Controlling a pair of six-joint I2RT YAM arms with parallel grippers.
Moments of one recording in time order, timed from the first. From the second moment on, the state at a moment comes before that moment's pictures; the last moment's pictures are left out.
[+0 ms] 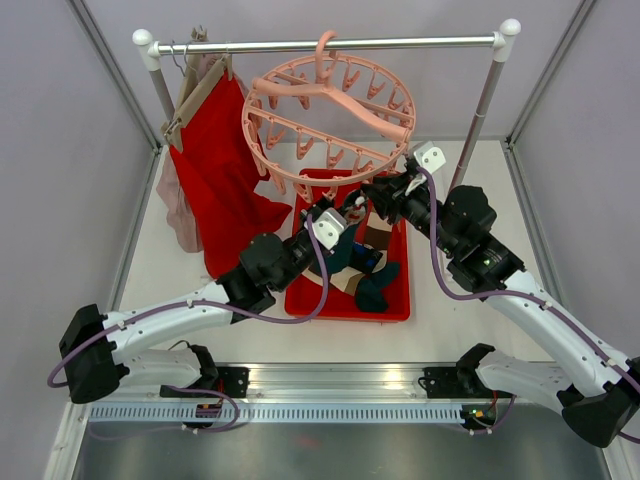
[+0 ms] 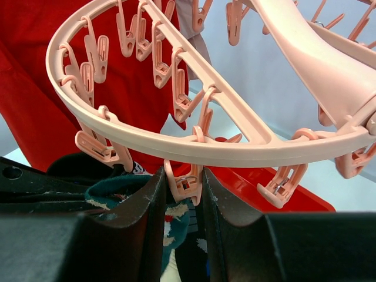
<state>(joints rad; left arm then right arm) -1.05 1.18 0.84 0.54 -0.26 0.39 0.65 1.02 1.05 0.03 -0.07 0.03</state>
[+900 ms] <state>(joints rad) -1.05 1.17 0.92 0.40 -0.48 0.34 0.65 1.00 1.10 -0.08 -0.08 0.16</state>
